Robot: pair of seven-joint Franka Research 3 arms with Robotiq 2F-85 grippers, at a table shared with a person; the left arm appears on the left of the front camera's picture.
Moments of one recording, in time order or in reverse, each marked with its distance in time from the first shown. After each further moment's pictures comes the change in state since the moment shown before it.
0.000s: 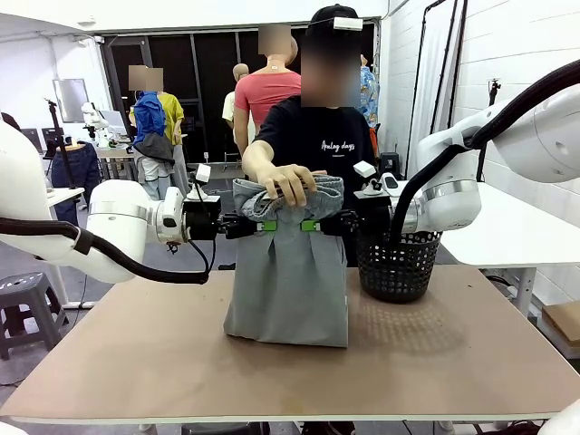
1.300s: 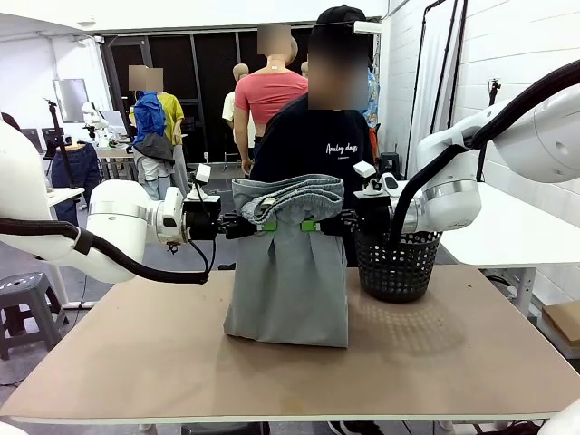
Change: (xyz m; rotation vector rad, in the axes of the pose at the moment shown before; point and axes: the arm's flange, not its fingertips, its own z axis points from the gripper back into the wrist) left arm 0.000 0.000 0.000 0.000 0.000 0.000; right arm 0.000 0.000 0.000 0.000 0.000 0.000
